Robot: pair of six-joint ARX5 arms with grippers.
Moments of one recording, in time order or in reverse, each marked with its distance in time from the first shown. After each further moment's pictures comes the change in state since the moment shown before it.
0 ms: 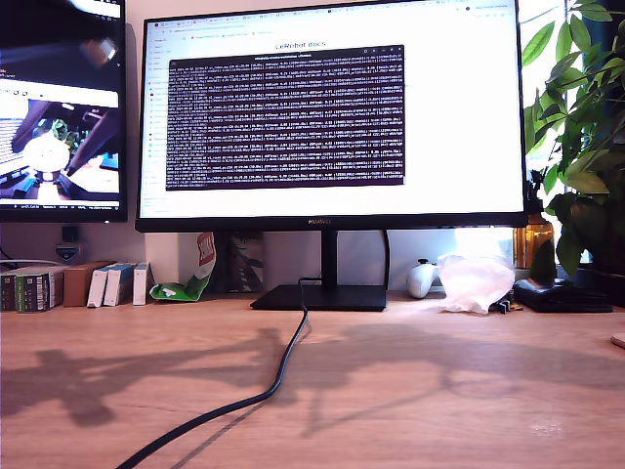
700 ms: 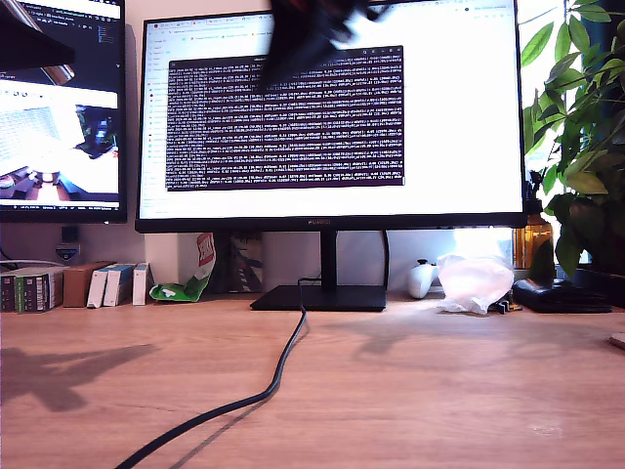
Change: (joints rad) left arm 0.099 0.000 0.016 -0.021 -0.005 0.060; right arm -0.286 -0.030 0.003 -0.200 0.355 0.446
